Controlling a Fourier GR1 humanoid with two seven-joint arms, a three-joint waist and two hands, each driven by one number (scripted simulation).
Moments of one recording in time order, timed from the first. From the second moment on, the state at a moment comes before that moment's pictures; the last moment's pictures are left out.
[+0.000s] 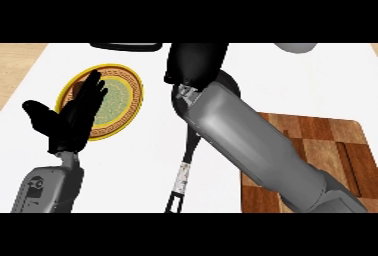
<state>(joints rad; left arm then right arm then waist) -0.26 0.14 0.04 -1.52 0.09 0.05 0.23 -1.15 -0.01 0.48 -1.07 1.20 0.04 1.18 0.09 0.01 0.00</state>
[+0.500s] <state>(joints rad) -0.22 0.17 0.08 -1.56 0.11 0.05 0.24 -1.05 -0.01 0.43 -0.88 1.18 -0.23 1.05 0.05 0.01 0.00</state>
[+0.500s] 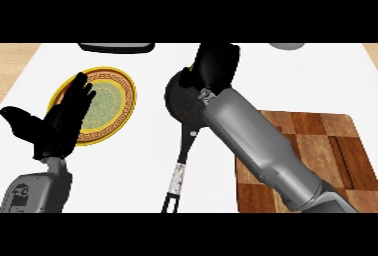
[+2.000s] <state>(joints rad) -0.17 0.17 0.10 -1.60 0.10 0.06 0.26 -0.79 0.00 0.27 -0.81 0.68 -0.92 0.65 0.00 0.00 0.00</state>
